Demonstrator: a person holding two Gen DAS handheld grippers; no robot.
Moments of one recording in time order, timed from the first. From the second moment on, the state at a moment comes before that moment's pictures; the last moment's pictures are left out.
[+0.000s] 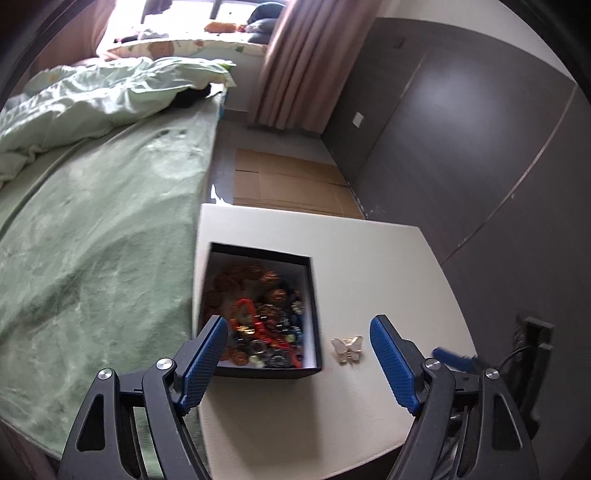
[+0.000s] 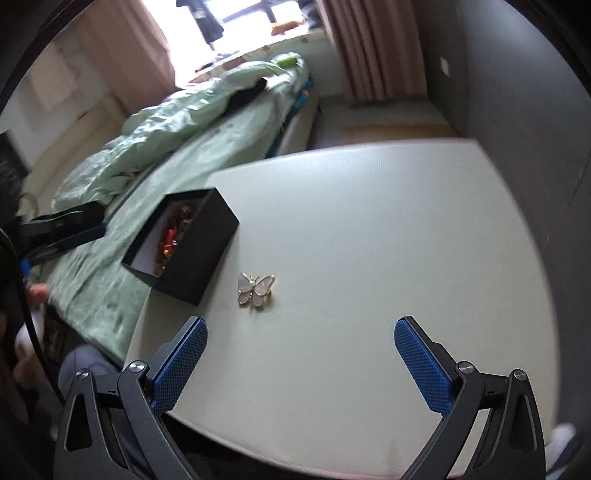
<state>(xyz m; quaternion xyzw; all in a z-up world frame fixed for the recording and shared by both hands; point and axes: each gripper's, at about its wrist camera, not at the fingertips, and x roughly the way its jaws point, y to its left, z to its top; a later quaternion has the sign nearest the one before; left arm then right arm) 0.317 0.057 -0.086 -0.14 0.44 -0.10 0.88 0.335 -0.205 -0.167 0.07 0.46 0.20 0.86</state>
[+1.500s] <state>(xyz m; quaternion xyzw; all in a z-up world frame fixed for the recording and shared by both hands) 0.276 0.160 -0.132 -0.28 0.35 -0.08 0.89 0.357 -0.100 -0.191 -0.06 0.45 0.15 0.88</state>
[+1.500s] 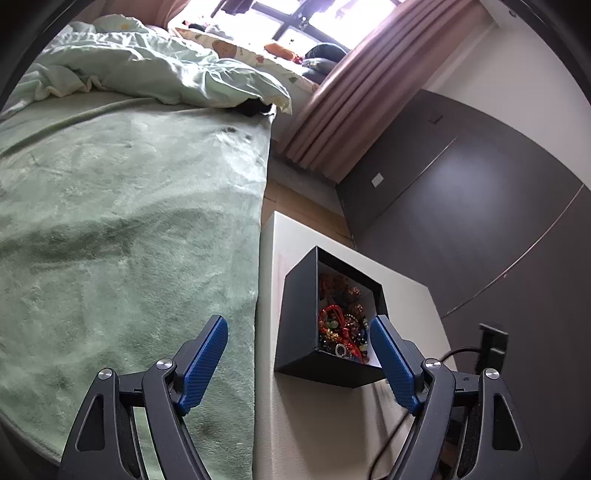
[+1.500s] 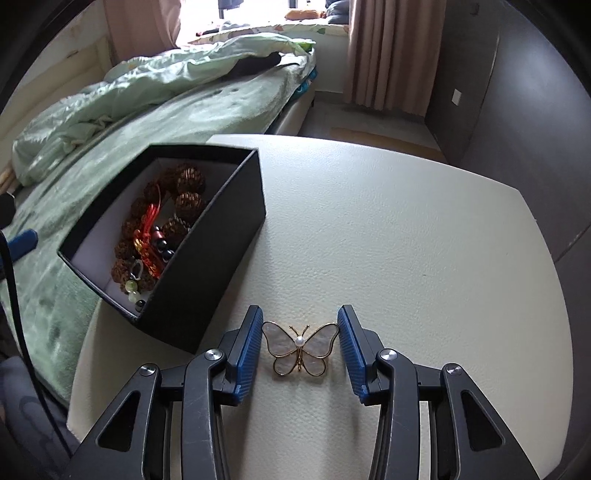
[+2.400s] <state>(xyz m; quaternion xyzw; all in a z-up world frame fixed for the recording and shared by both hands) 0.267 0.145 -0.113 -0.25 0.33 -0.10 0.90 0.356 -0.080 -0.102 0.06 0.42 0.24 0.87</state>
